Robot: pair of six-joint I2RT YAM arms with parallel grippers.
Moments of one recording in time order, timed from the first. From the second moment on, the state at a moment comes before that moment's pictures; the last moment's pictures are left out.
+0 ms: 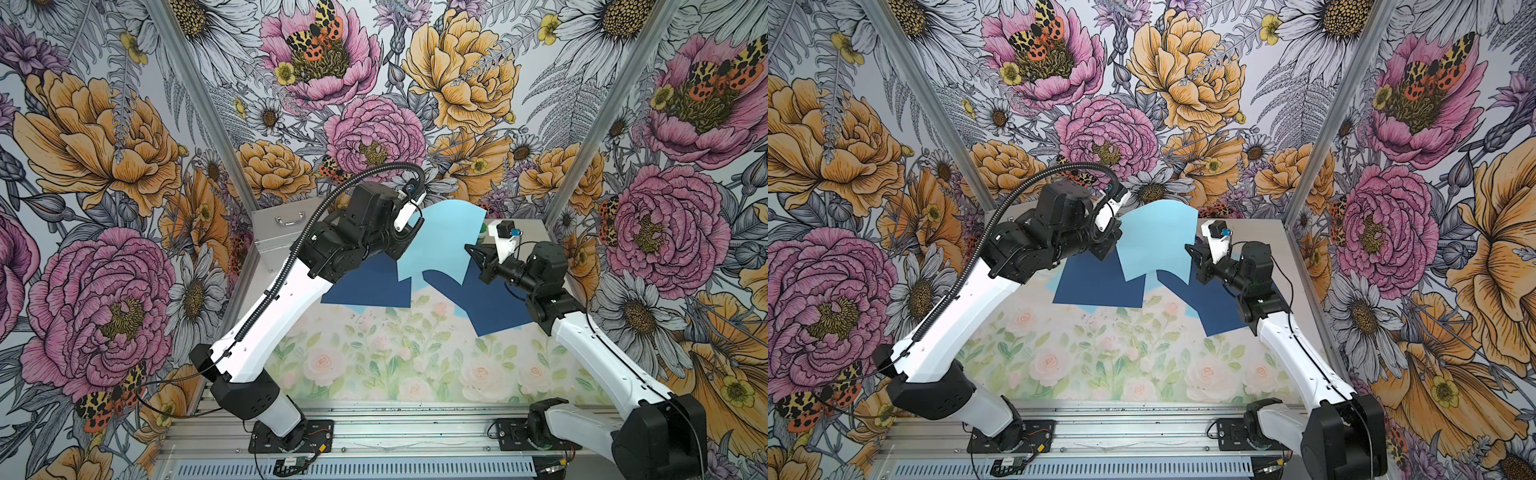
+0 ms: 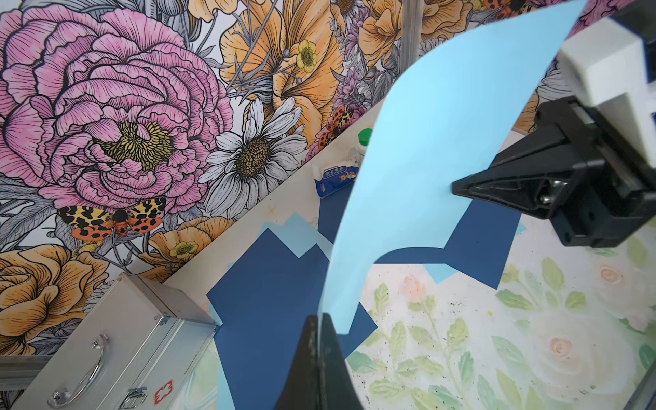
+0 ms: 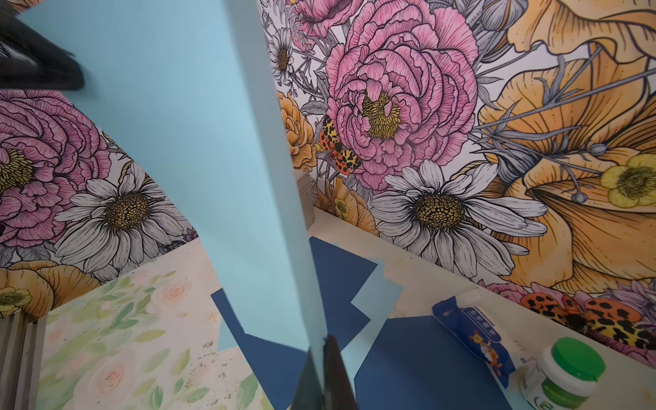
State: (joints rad) left arm -0.77 1.57 2.02 -1.01 -0.20 0.16; right arm 0.20 1.15 0.87 0.16 -0.62 0.02
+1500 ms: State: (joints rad) left arm -0.02 0.86 1.33 -0.91 -0.13 -0.49; right arm 0.93 1.95 1.98 -0.57 -0.43 0.02
